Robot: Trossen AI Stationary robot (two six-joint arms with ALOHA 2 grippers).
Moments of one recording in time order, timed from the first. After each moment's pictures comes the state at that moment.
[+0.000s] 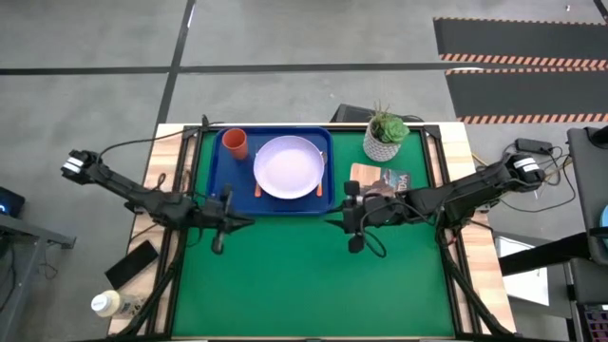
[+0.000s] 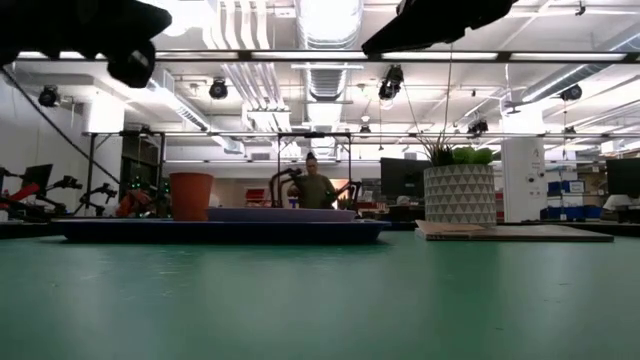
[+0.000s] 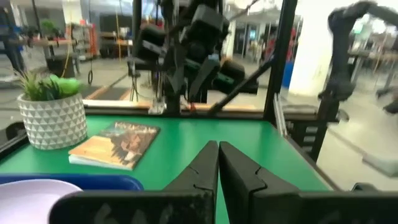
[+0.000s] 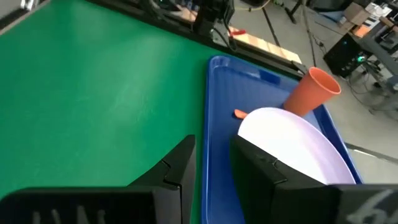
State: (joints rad) left arm -0.39 0.65 0.23 0.47 -0.32 -0.07; right arm 0.23 1.37 0.88 0.02 0.28 -0.24
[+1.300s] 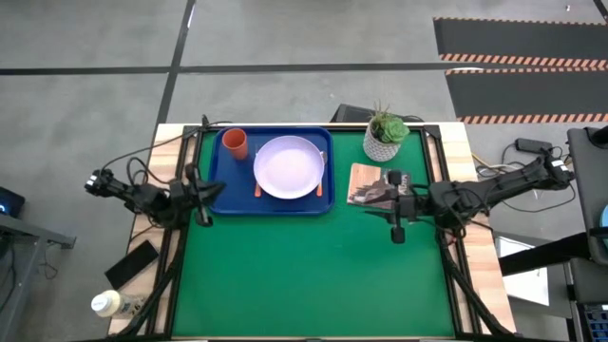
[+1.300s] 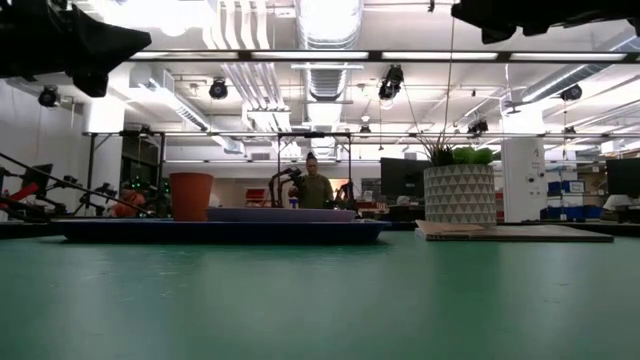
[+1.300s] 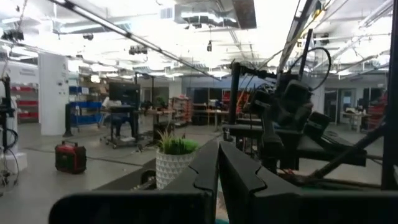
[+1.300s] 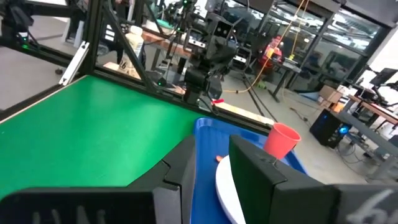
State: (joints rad) left arm -0.39 0.04 0.01 0.41 -0.69 0.22; right arm 0.24 0.78 0.44 0.27 0.20 -0.34
